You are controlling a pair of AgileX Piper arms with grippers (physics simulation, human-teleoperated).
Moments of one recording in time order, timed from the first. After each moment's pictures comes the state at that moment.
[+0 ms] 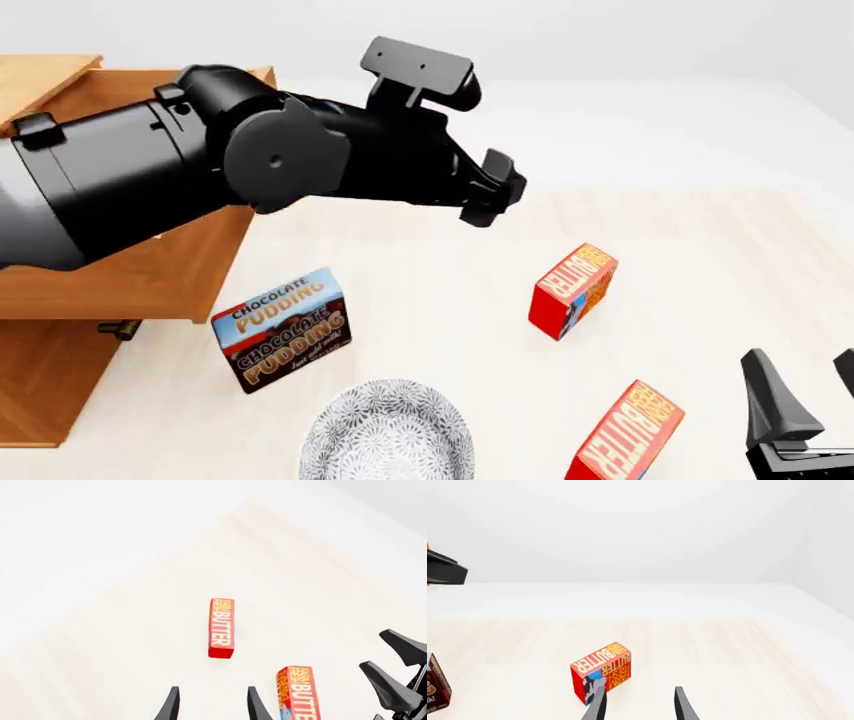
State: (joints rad) left arm -0.83 1.54 -1.44 0.51 -0.08; right arm 0.00 0.03 0.00 -0.02 0.00
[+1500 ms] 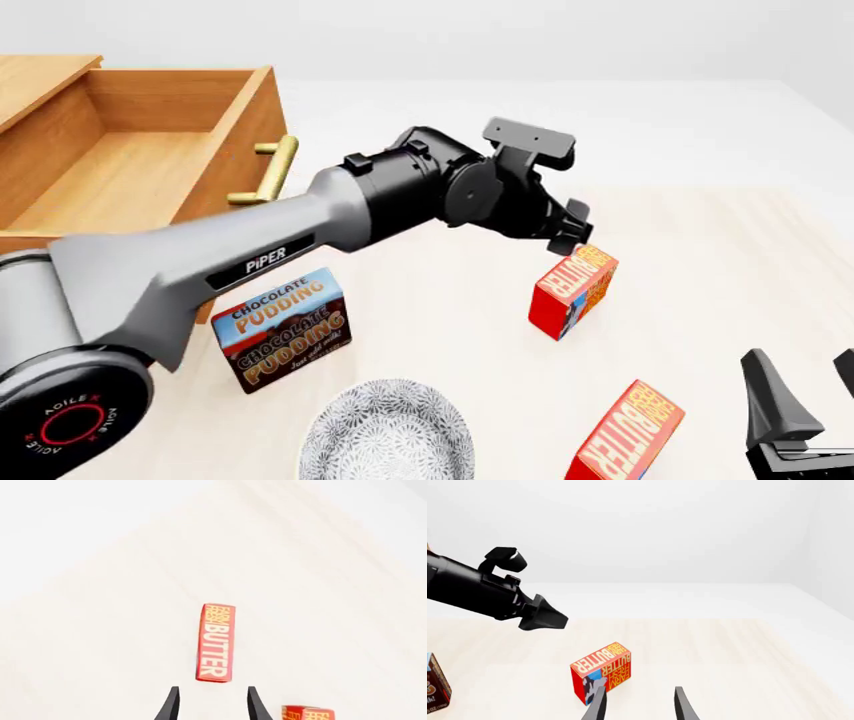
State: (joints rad) left arm -0.85 2.03 -1.81 0.55 -0.17; right arm 0.00 0.03 0.00 -0.02 0.00
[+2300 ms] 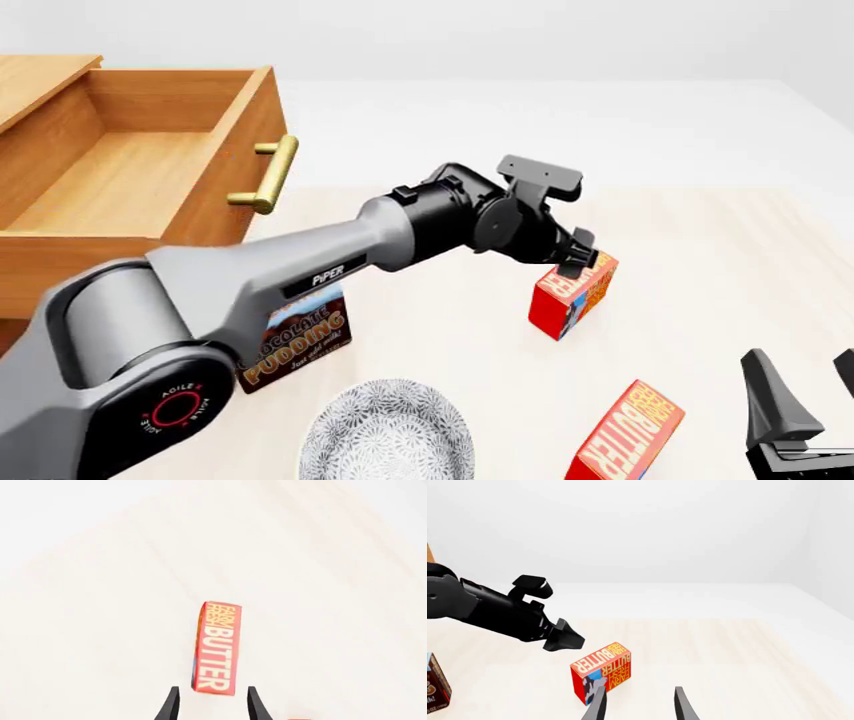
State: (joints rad) left arm -0.86 2.18 -1.89 0.53 -0.22; right arm 0.00 0.03 0.00 -0.02 0.00
